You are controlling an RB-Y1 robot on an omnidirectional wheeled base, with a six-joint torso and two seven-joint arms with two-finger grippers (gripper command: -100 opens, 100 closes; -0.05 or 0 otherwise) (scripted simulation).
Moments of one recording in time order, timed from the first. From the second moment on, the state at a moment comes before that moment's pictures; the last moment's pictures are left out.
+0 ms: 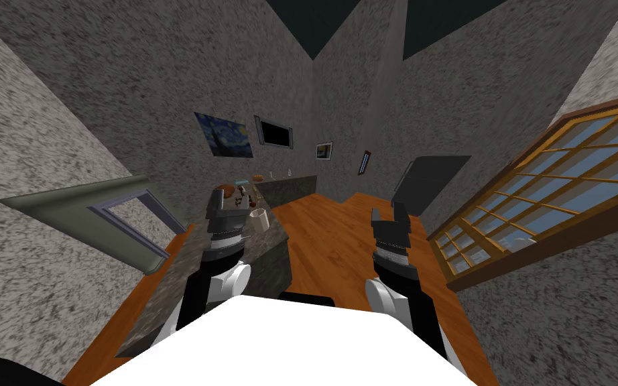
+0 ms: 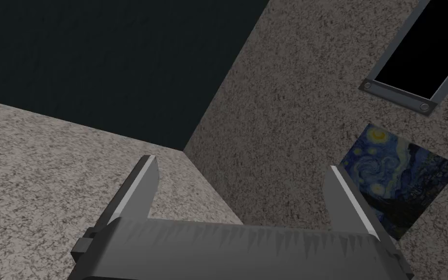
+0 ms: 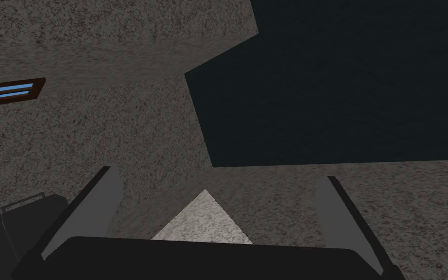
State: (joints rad) left arm 0.47 -0.01 0.03 -2.39 0.11 -0.55 -0.06; right arm 0.49 0.02 0.03 -2.37 -0.07 -0.46 0.17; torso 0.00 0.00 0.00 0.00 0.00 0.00
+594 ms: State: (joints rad) left arm 0.47 0.16 0.08 -2.33 0.16 -0.43 -0.07; right arm 0.49 0.02 0.03 -2.37 -0.07 -0.46 0.17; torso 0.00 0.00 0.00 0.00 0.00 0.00
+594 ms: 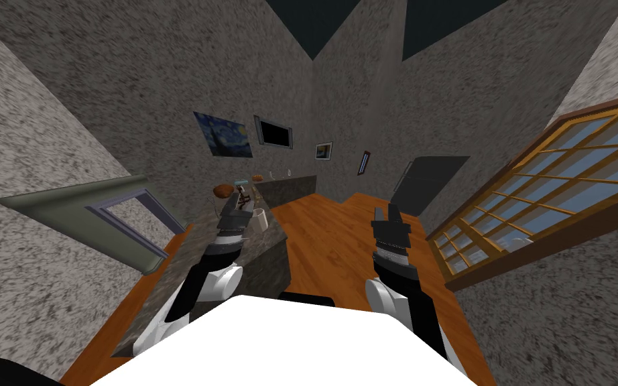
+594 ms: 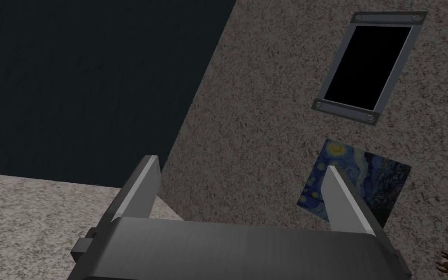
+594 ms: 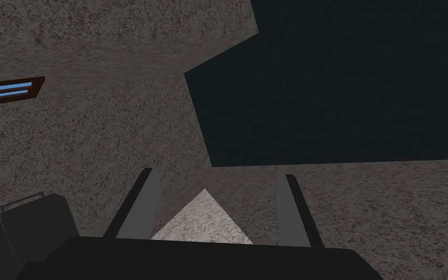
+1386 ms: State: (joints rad) left arm 0.45 0.33 0.17 -2.23 0.27 -0.20 -0.09; right arm 0.49 0.02 0.03 -2.37 -0.07 -0.46 0.17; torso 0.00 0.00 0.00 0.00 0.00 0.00
